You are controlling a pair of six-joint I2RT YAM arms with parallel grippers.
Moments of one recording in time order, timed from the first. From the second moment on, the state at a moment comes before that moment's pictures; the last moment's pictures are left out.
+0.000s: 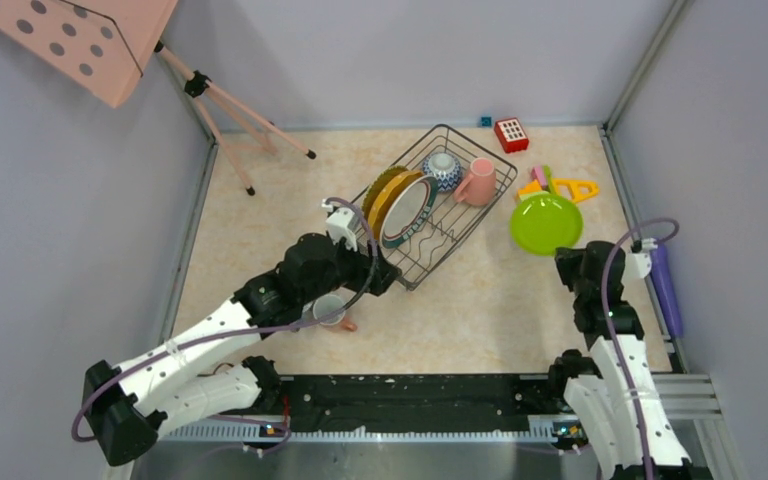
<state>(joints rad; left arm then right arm) -0.84 0.90 0.72 -0.20 -0.02 -0.52 -0.03 0.65 0.43 -0.33 0.23 1.14</state>
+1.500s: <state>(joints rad) -0.67 1.22 0.89 0.28 0.37 -0.79 -0.03 0.58 0.53 -0.03 -0.63 0.75</state>
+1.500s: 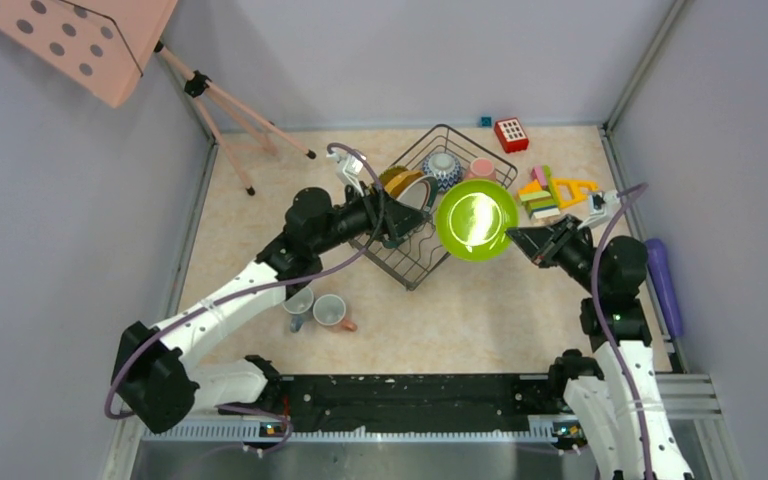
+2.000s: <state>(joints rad) -0.67 1.34 0.94 0.31 0.51 -0.82 -0.03 0.64 0.52 0.01 -0.71 0.75</state>
